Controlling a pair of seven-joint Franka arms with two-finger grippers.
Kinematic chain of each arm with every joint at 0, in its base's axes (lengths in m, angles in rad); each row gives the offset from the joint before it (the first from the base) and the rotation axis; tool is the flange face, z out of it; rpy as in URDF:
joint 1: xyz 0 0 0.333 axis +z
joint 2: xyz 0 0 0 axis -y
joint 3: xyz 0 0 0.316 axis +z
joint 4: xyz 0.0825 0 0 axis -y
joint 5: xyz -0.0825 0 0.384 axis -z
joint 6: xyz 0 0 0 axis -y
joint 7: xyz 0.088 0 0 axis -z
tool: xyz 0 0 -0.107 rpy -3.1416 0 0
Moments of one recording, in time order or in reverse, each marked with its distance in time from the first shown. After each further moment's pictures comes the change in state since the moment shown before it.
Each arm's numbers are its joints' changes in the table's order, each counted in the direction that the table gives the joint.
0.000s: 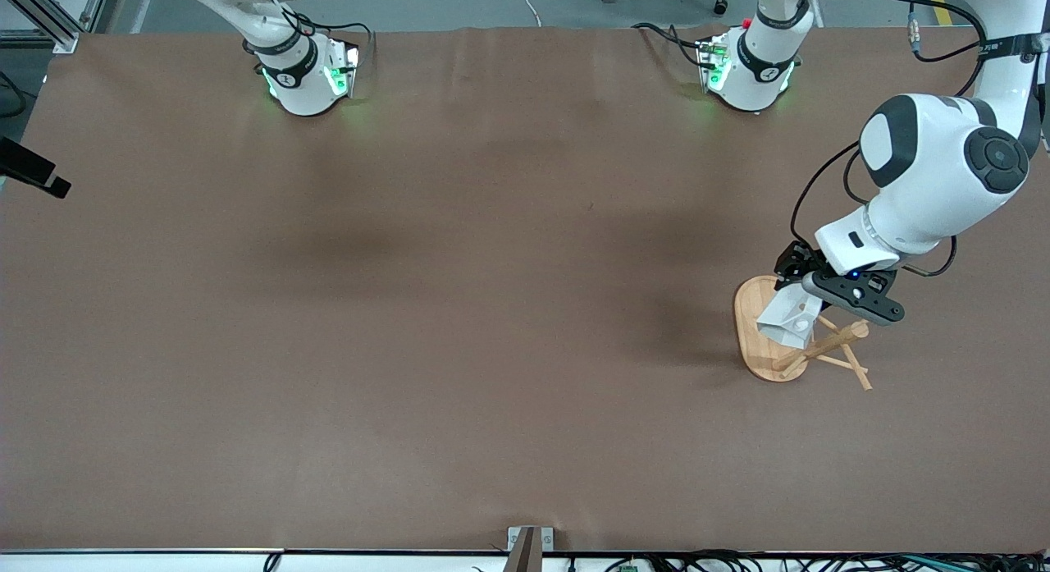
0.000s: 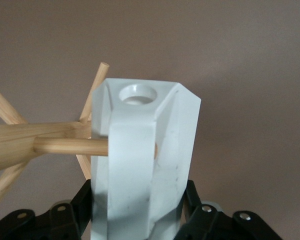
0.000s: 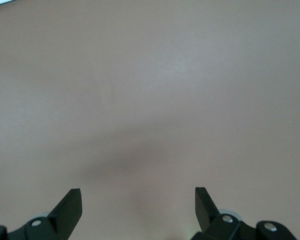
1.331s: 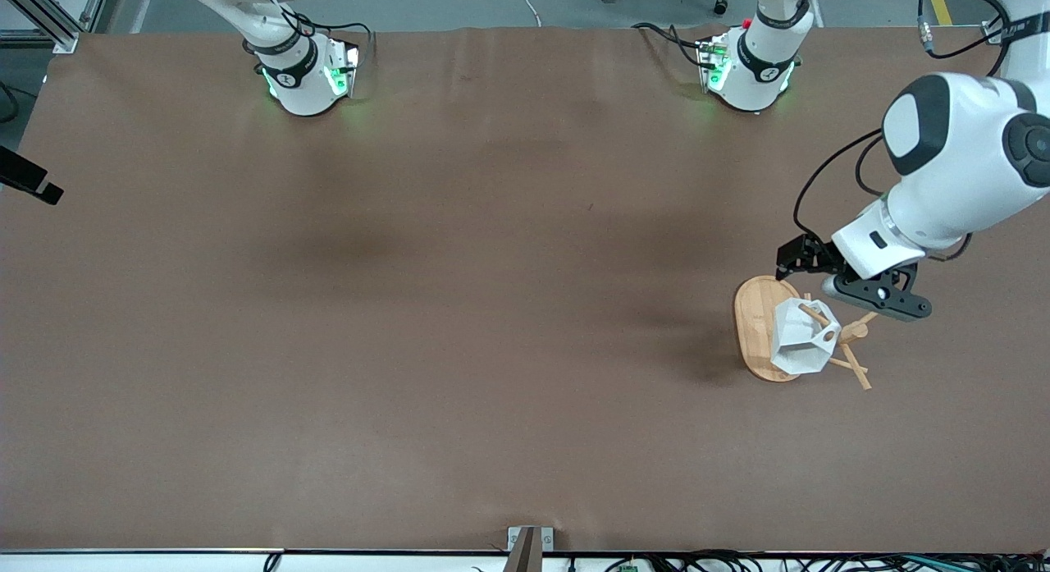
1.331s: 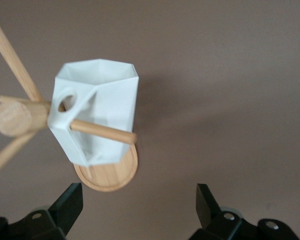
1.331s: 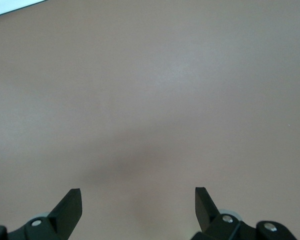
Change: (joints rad) left arm -0.048 0.037 0.013 0.151 0.012 -0.253 -0.300; right arm -0.009 -0.006 -0.002 0.000 0.000 0.026 0.007
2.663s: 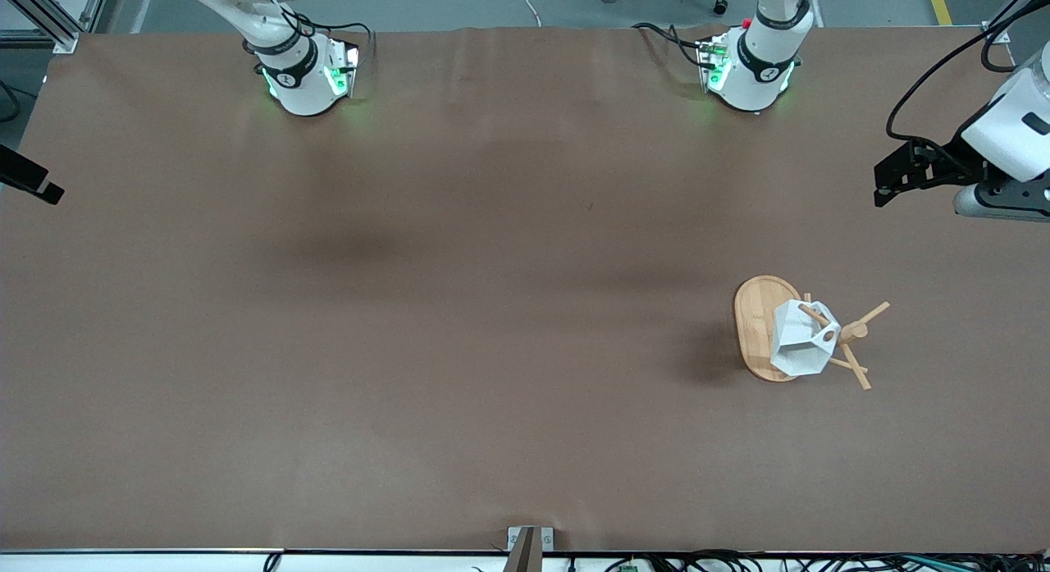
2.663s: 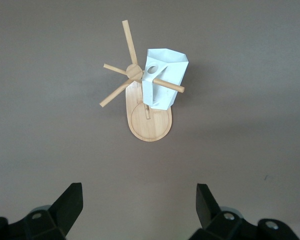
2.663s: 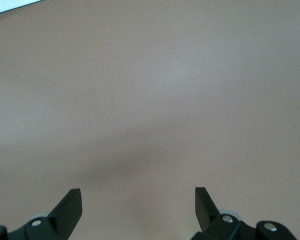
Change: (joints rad) left arm 0.052 0.071 -0.020 0.360 -0.164 -0.461 -0.112; right arm 0.000 0.000 0.001 0.000 0.000 0.000 -0.014
